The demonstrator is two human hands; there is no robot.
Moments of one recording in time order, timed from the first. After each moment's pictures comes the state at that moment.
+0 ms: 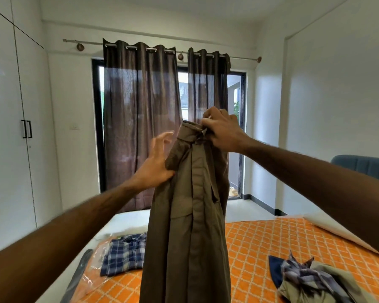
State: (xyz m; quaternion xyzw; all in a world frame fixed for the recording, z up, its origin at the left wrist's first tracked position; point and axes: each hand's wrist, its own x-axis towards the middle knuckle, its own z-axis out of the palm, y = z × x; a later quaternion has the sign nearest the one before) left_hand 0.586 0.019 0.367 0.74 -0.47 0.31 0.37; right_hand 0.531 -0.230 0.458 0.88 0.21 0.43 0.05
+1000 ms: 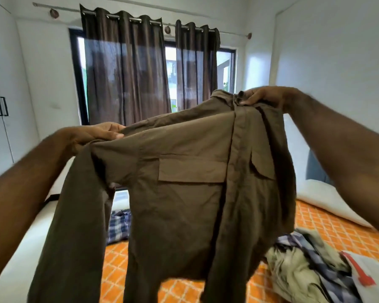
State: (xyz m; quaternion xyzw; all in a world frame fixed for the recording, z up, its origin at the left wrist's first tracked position) left_hand 0.536 0.120 0.405 0.70 -0.38 -0.23 0.56; right_hand 0.464 -0.348 0.494 0.85 0.12 -0.02 -0.51
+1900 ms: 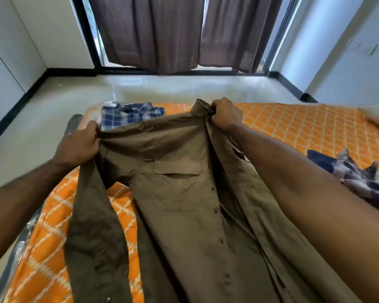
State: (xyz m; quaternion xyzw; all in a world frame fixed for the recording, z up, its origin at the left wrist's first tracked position) left_hand 0.809 0.216 -0.043 0.99 -0.04 0.06 0.12; right_hand 0.850 -0.201 0.003 0.99 -0.05 0.10 -0.09
